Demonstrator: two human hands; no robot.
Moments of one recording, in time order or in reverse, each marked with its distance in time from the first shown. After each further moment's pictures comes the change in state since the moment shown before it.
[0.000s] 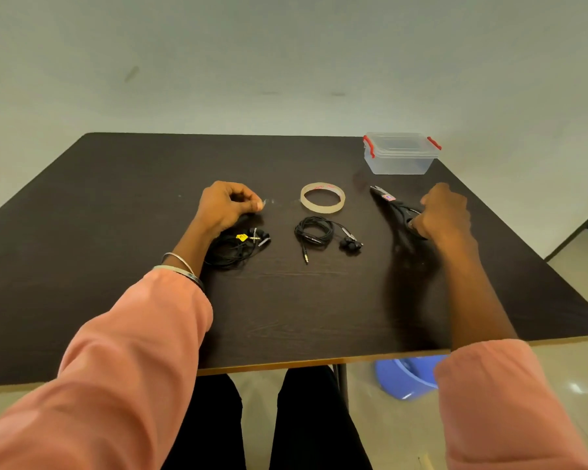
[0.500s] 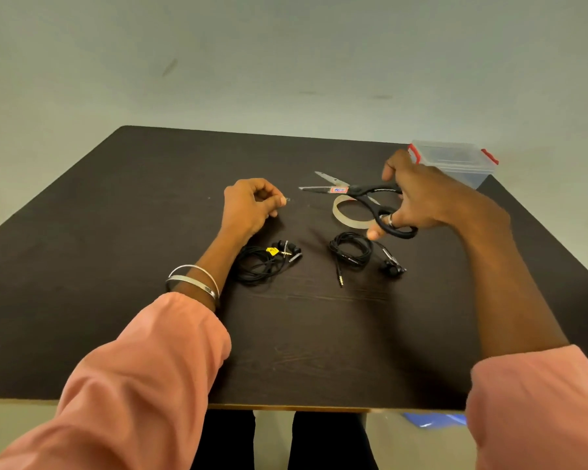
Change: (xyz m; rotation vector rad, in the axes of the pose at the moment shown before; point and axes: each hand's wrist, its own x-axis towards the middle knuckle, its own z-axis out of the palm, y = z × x) left_hand 0.016 -0.014 0.001 -0.092 0.193 0.054; right_hand -0.001 -0.096 -0.010 -0.229 -0.316 -0.686
